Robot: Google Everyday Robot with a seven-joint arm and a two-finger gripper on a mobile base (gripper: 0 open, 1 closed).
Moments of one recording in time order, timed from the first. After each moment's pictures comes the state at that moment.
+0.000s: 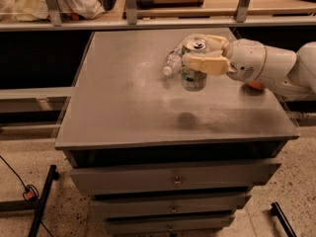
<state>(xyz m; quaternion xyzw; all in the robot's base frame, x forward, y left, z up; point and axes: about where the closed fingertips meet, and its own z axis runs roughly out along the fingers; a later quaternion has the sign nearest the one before) 0.581 -0.094 0.971 -0.44 0.49 0.44 0.61</state>
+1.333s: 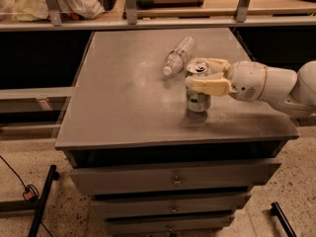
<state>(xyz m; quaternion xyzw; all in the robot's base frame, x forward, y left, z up) 0.566 -0.104 0.916 -0.43 0.54 0.43 0.58</state>
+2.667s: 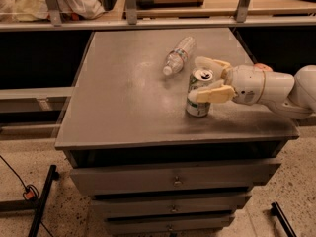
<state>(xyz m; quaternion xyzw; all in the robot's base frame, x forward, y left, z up) 0.568 -0.109 0.904 -0.43 0.54 0.44 0.57</state>
